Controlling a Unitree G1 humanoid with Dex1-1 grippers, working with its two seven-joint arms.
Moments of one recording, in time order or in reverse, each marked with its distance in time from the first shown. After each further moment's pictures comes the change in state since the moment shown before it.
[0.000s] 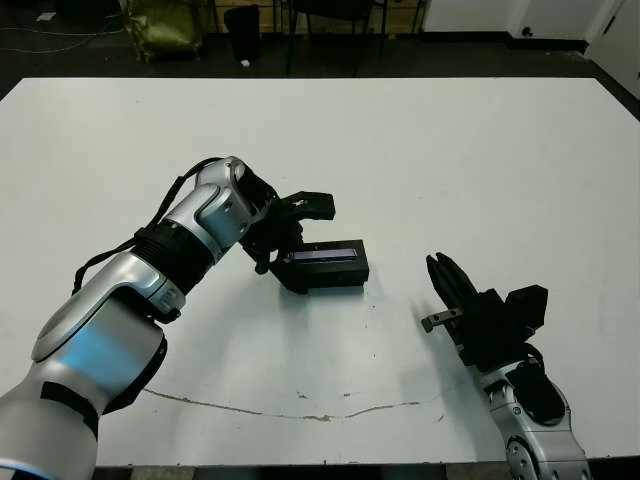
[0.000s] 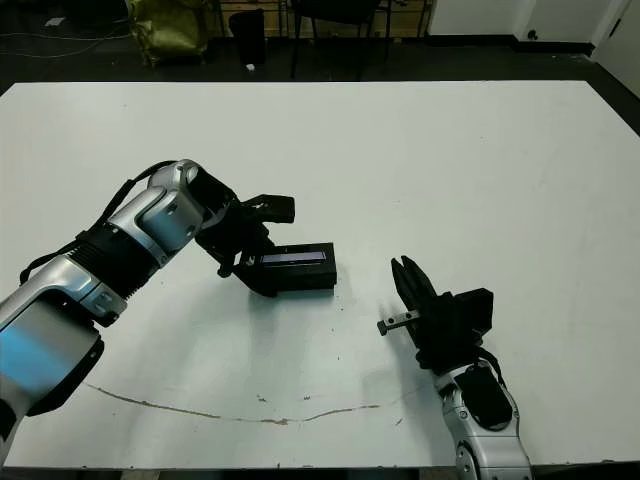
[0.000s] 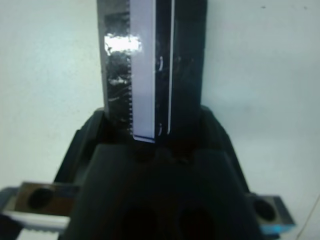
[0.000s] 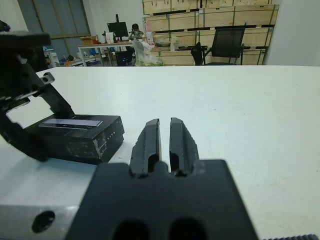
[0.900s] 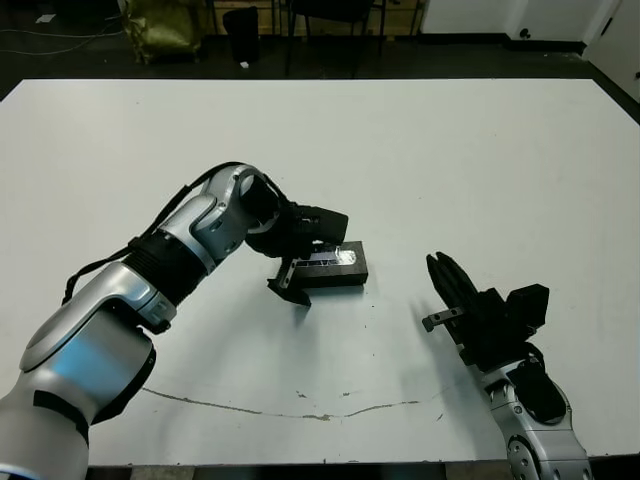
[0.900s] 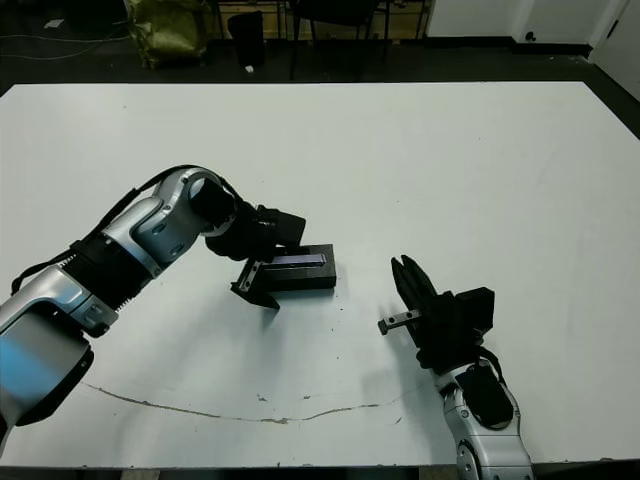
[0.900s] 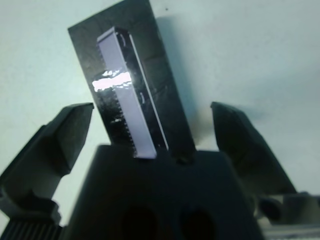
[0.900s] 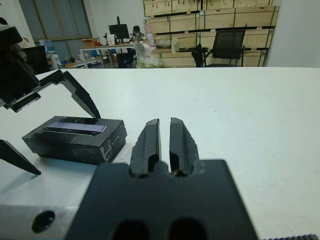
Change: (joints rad) left arm 0.050 0.040 -0.011 -0.089 0.039 -0.256 0.103; right arm -0.001 -0.005 -0.001 0.000 0.012 0.003 0.005
